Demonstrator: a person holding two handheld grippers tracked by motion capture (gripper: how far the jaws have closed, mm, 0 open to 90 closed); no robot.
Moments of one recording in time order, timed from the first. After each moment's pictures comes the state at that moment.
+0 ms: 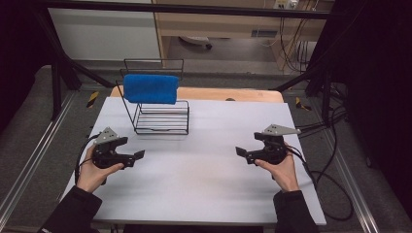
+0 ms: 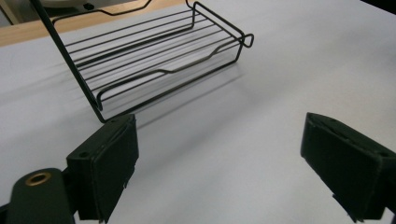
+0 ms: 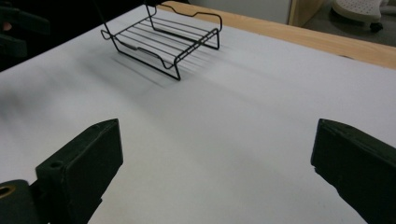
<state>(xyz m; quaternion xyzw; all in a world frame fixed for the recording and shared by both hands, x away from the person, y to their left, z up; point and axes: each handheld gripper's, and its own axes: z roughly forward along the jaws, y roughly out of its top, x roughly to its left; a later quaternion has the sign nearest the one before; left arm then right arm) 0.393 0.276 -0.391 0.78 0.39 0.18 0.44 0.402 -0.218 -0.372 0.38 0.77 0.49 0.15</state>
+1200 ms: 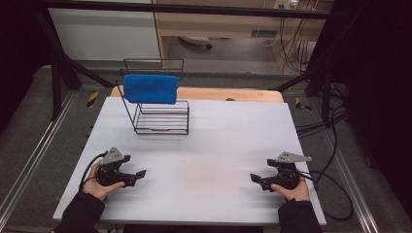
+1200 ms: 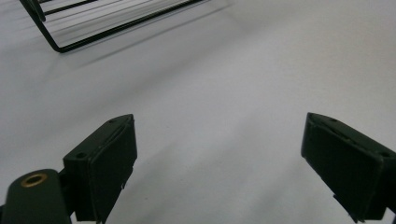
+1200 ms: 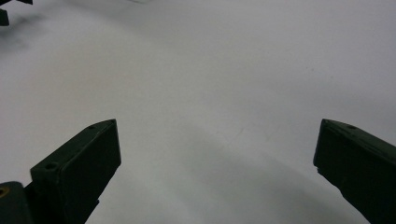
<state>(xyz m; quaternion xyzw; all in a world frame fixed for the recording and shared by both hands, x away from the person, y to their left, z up) 0.373 0.279 -0.447 0.81 0.38 0.16 0.42 0.363 -0.268 -0.444 0.41 0.78 0.46 0.11</state>
